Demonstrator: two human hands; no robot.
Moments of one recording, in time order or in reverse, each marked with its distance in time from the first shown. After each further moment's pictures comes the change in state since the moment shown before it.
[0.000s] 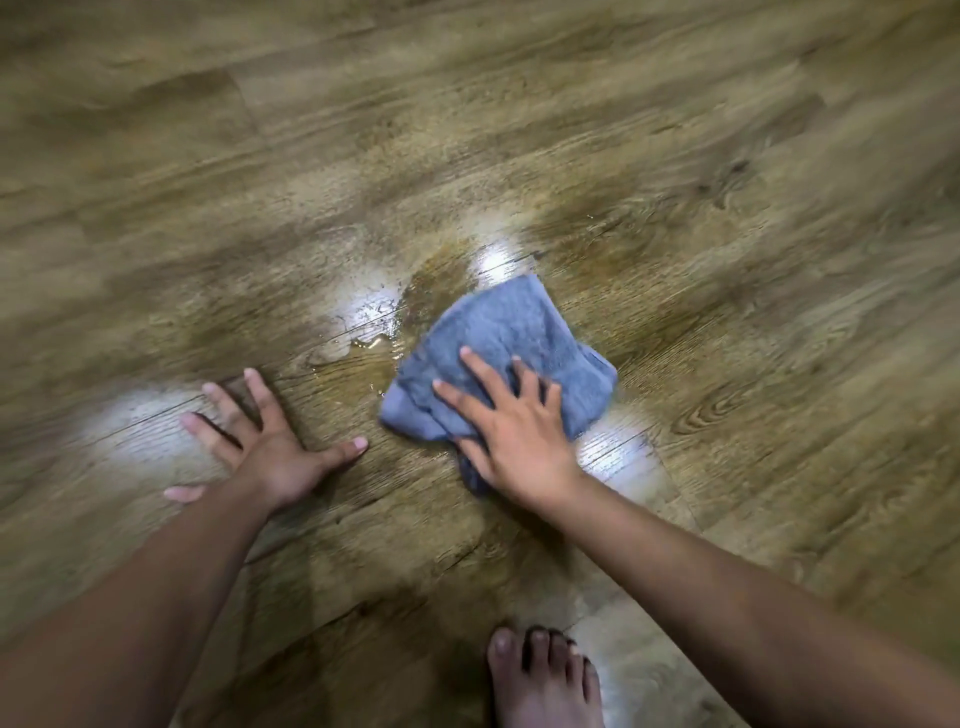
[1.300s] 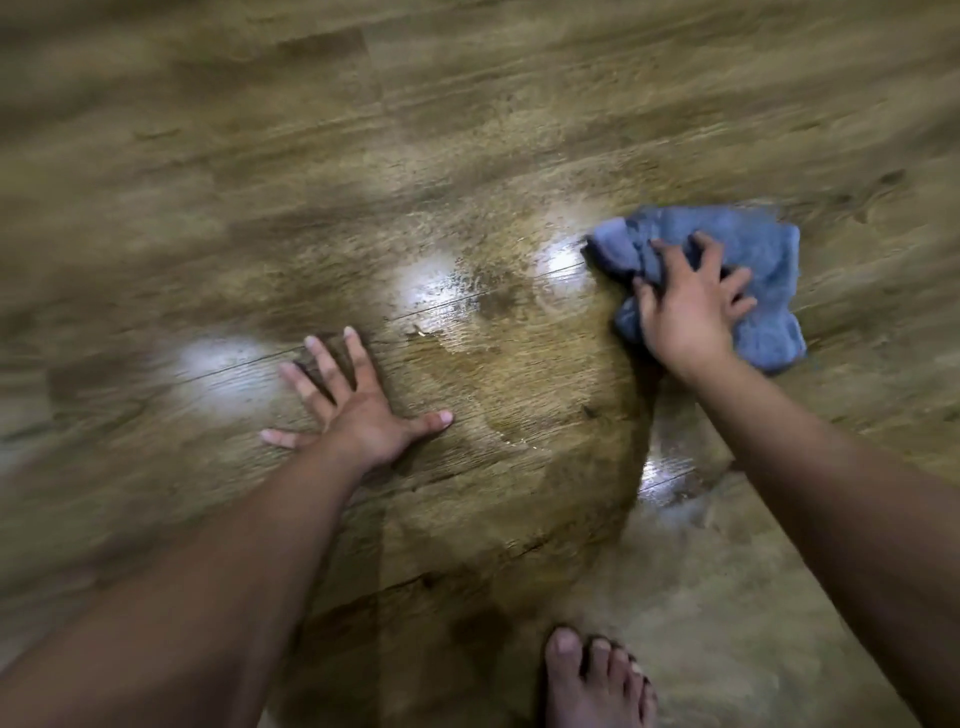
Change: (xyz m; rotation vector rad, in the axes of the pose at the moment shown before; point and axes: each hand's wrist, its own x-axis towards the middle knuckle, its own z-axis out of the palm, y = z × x) left_hand 0.002 -0.002 0.003 -0.005 0.021 0.000; right_hand 0.100 0.087 -0.020 0.096 0.188 0.562
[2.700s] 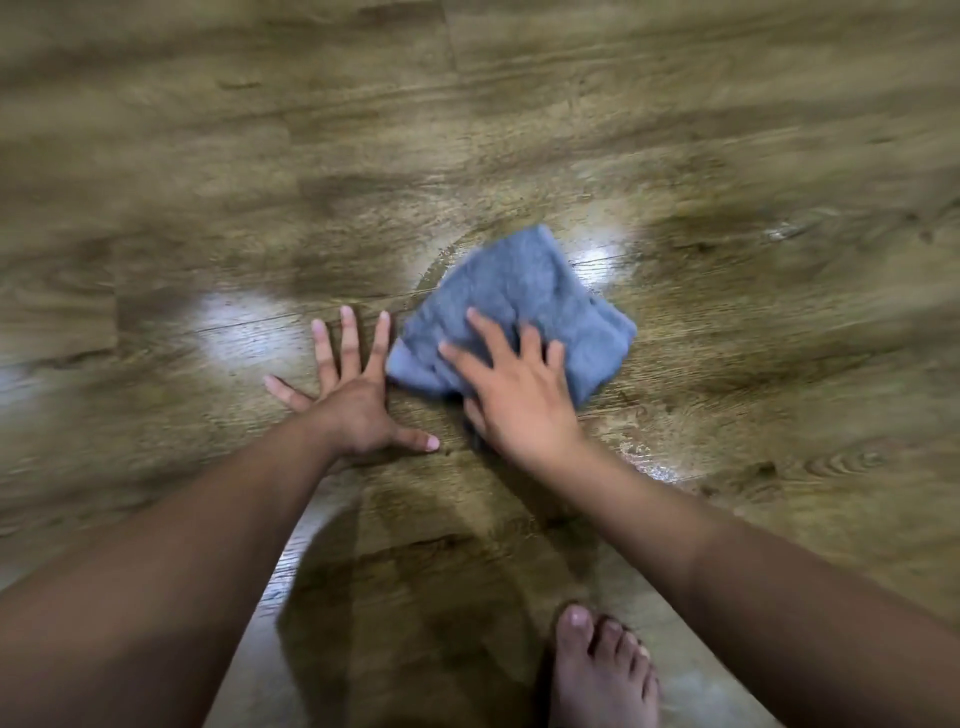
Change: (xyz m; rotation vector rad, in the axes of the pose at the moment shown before) left_hand -0.002 -0.062 -0.005 0.181 0.009 0.110; right_hand -0.157 -0.131 0.024 -0.081 -0.189 -0.798
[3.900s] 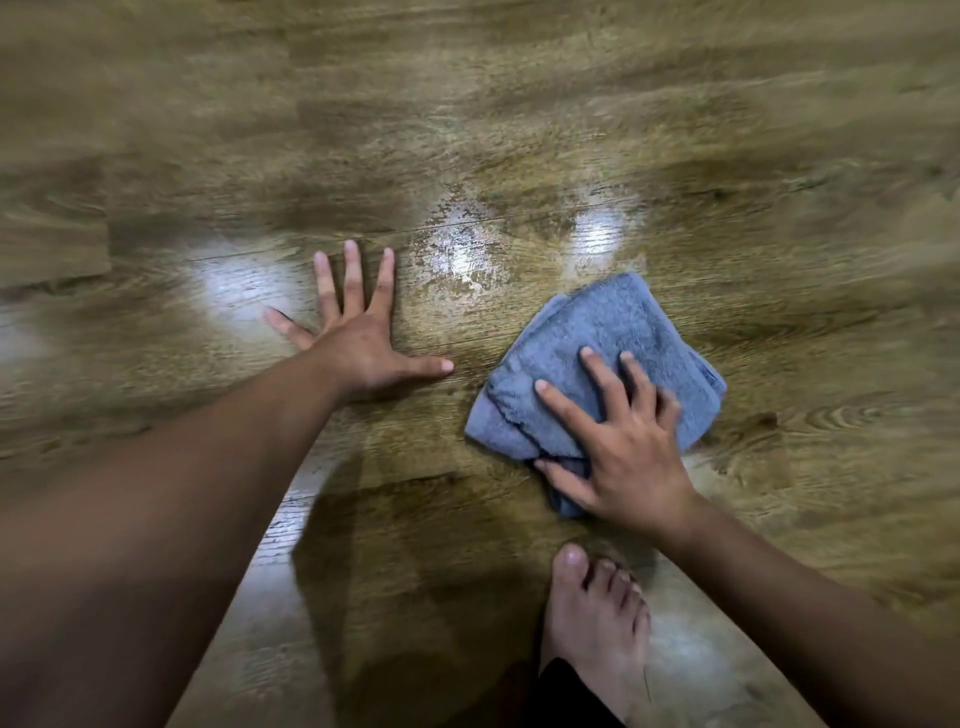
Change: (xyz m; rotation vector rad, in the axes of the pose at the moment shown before) left_hand -0.003 -0.001 0.007 -0.002 0.056 0.046; right_hand -0.134 0.058 0.017 -0.086 0.023 -0.014
